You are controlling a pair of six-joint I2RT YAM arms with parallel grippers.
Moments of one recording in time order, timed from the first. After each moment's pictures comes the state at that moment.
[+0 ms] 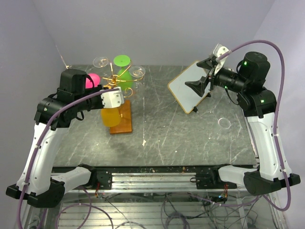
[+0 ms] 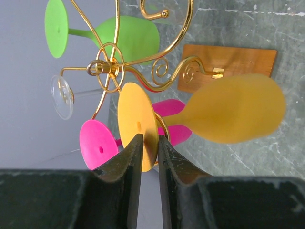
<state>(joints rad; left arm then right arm) -0.36 1.10 1.62 -1.15 0.20 1.13 0.26 1.22 1.71 -0.66 -0.71 -0.40</state>
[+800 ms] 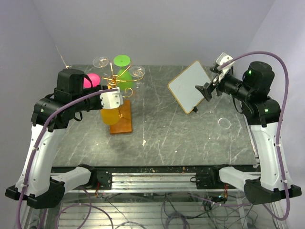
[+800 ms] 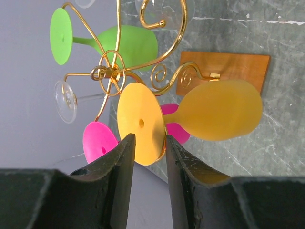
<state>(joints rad) -0.36 1.10 1.66 -1.18 0.23 1.13 0.21 1.12 1.61 -0.70 -0.55 -0.52</state>
